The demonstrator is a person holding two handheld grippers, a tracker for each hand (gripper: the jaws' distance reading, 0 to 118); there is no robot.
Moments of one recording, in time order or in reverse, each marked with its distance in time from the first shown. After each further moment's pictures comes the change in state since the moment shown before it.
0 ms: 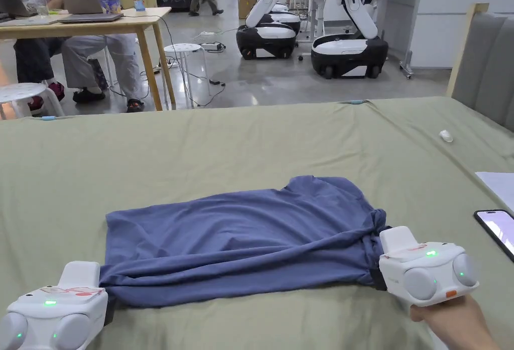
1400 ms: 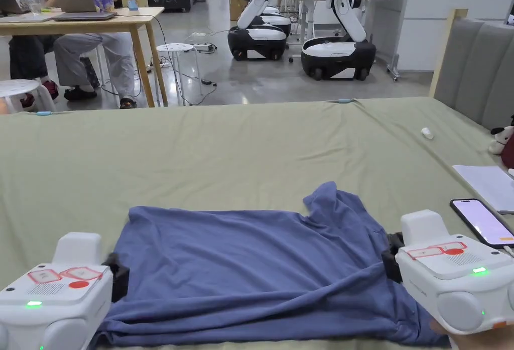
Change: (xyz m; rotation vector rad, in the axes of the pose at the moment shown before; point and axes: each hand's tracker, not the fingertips) left arm 0.019 0.005 0.114 0.257 -0.056 0.019; right arm -0.014 -0.022 0.129 0.260 -0.059 -0.043
